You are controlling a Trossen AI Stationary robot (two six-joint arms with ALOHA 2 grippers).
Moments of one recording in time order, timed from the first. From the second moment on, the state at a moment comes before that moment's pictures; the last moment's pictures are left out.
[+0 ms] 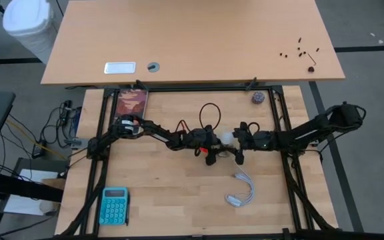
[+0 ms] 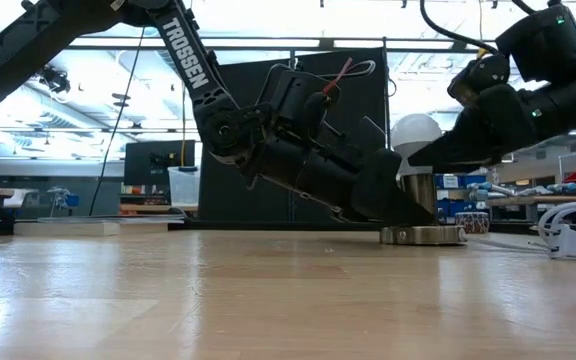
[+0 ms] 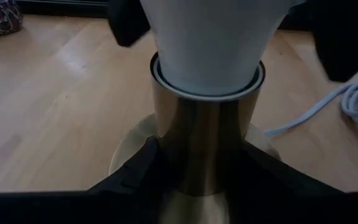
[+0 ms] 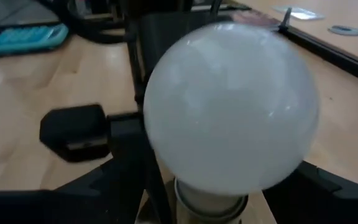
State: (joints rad) left arm 0.06 2.30 1.25 0.71 0.03 -0.05; right arm 0.07 1.24 0.14 0.76 0.28 0.13
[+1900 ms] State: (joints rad) left arm 0.03 2.30 1.21 0.84 -0.07 -0.25; right arm 0.09 1.20 0.31 0.44 0.27 0.23
